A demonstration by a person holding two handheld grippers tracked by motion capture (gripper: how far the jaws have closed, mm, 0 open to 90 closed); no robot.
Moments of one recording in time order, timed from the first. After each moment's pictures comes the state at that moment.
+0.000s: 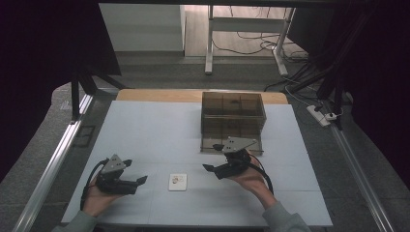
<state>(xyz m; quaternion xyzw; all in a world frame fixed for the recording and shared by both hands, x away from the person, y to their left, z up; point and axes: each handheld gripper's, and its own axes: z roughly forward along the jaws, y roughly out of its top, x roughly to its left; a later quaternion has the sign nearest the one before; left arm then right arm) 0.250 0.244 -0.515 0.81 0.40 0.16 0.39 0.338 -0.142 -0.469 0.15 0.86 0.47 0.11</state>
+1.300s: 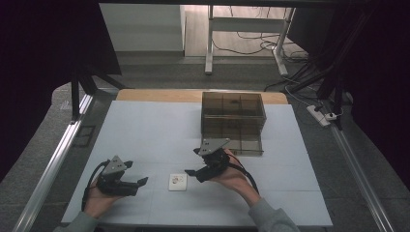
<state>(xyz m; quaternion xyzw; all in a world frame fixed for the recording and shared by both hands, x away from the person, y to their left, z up) 0.248 0.242 -0.519 0.81 0.40 0.16 0.39 0.338 -0.085 -0.481 0.11 0.89 0.44 0.07</state>
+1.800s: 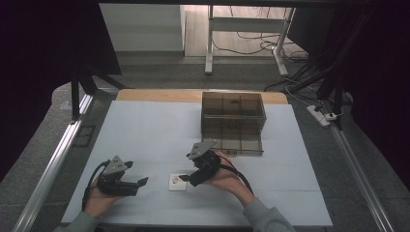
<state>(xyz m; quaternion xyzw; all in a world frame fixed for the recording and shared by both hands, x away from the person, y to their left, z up) 0.248 0.241 -0.520 0.81 0.40 0.16 0.39 0.336 -0.061 -0.492 0.08 0.91 0.40 0.05</state>
